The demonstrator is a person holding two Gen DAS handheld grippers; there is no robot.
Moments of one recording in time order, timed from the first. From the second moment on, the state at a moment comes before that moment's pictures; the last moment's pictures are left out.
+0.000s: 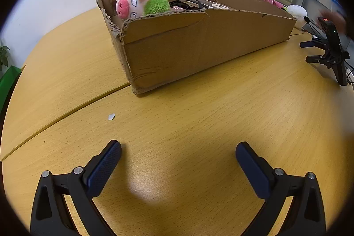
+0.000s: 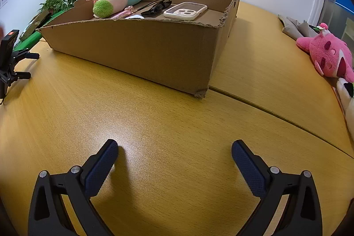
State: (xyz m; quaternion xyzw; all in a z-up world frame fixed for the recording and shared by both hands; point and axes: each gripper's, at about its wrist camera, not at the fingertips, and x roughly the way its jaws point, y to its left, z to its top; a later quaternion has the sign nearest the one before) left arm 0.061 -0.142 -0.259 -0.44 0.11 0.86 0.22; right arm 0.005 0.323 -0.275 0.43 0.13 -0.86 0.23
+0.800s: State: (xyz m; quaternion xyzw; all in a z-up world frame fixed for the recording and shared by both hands) left arm 0.061 -0.144 -0.261 -0.44 0.11 0.86 0.22; right arm 0.004 0.324 -0.273 0.43 0.13 -0.86 0.23
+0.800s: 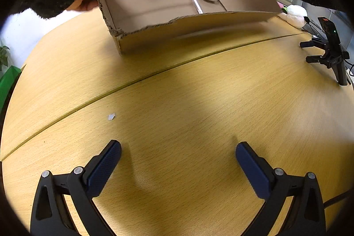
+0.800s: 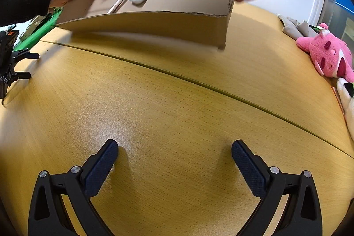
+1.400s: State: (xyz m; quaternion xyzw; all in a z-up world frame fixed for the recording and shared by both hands) left arm 0.058 -0.141 -0.263 -0.44 0.11 0.86 0.22; right arm 0.003 0.324 -0.273 0.43 0.13 -0.86 0.23
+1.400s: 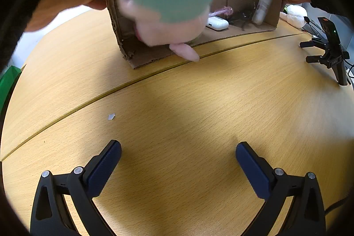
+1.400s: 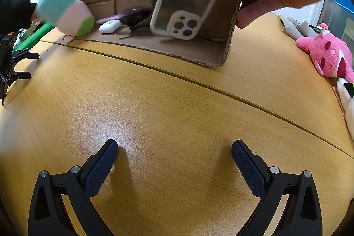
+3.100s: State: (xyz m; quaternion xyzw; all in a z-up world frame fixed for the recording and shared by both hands) left arm 0.056 -0.139 -0.265 -0.44 0.11 0.86 0.22; right arm 0.003 0.324 -0.273 0.43 0.13 -0.86 0.23
